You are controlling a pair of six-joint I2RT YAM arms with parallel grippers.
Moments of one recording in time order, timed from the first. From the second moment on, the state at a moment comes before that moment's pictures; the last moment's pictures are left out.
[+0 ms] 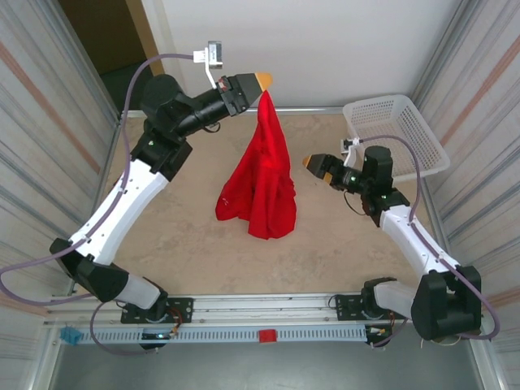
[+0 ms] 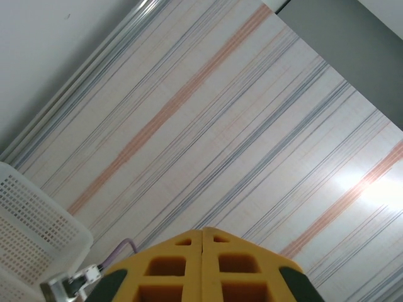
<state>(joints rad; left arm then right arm) -0.58 1.47 1.72 0.07 0.59 -0.96 0.18 1.16 0.76 0.03 -0.69 0.77</state>
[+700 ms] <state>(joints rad) -0.49 1.49 1.86 -0.07 0.61 -0.92 0.35 1.56 0.80 0.19 -0.74 0.71</state>
